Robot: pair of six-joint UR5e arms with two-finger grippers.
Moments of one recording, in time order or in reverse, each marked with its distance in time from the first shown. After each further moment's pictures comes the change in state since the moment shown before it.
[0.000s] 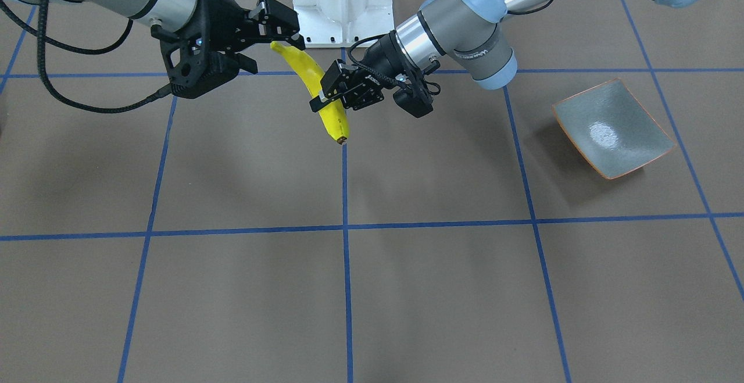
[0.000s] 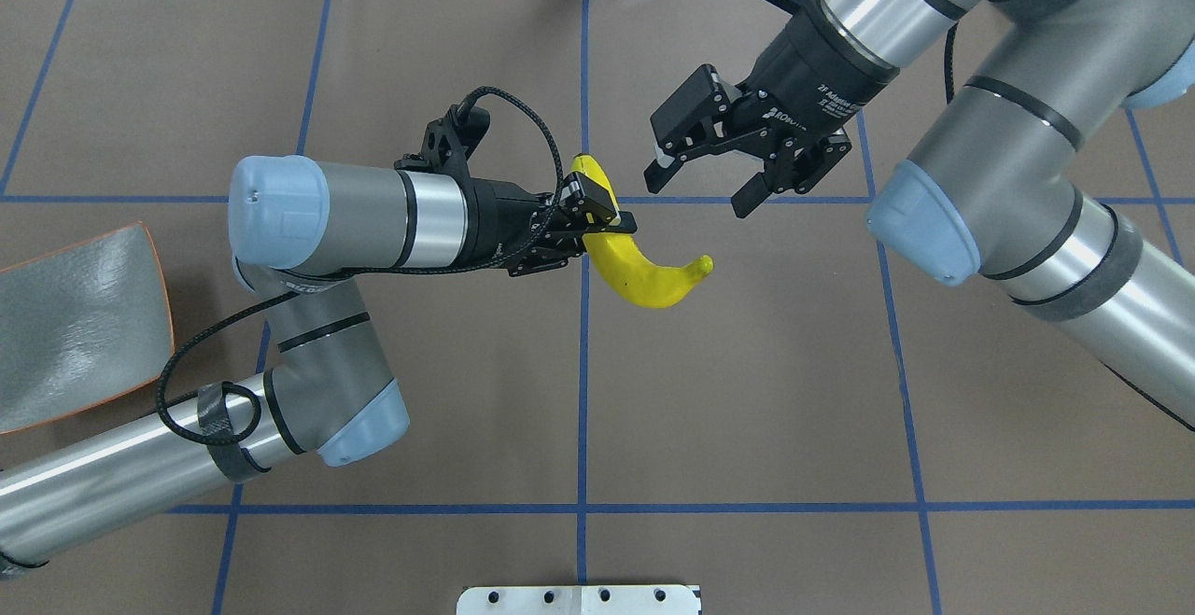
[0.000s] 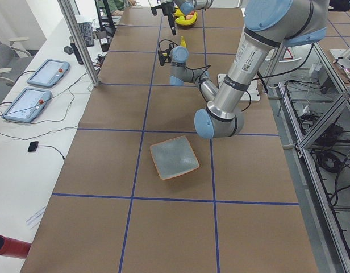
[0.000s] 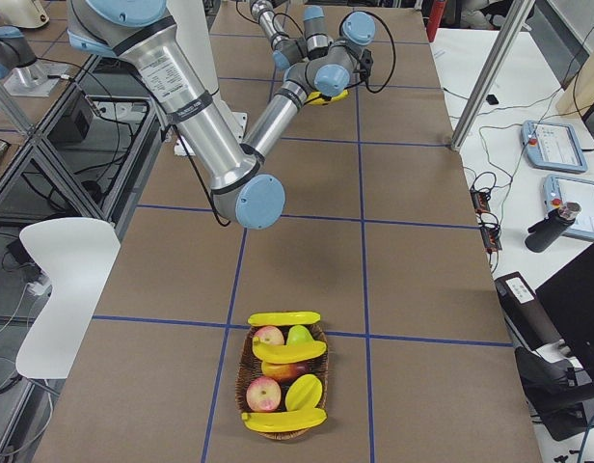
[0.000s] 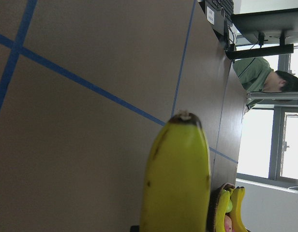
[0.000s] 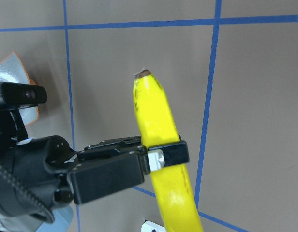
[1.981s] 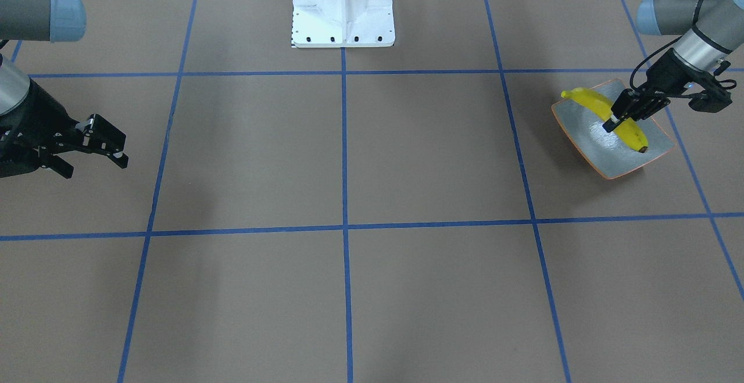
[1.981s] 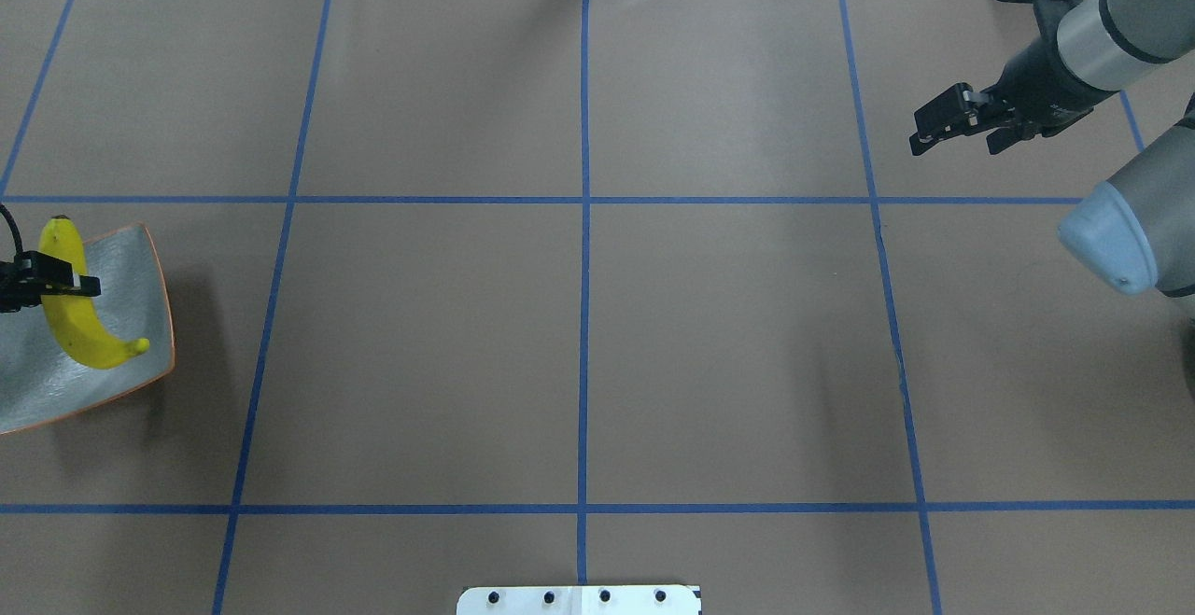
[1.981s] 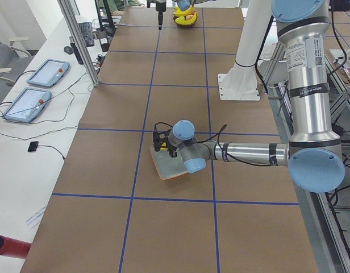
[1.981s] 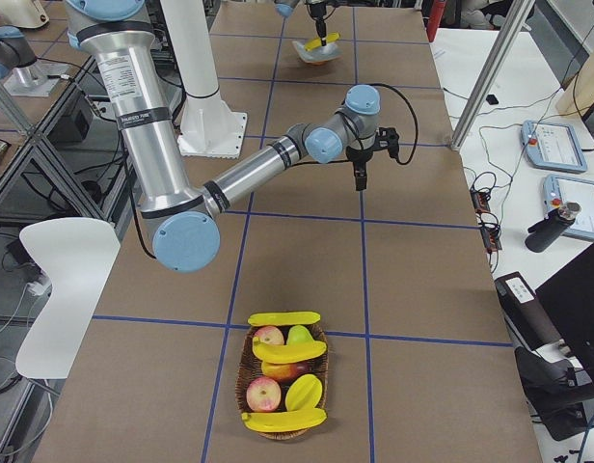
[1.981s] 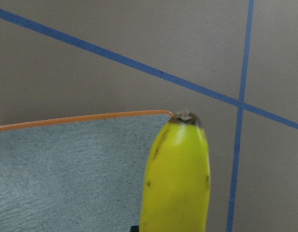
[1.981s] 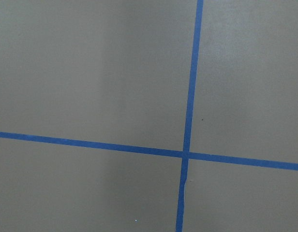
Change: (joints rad) left arm -0.421 0.811 -0.084 -0.012 -0.318 0.587; right arm 0.147 -0.329 -0.027 -0.007 -0.411 -0.403
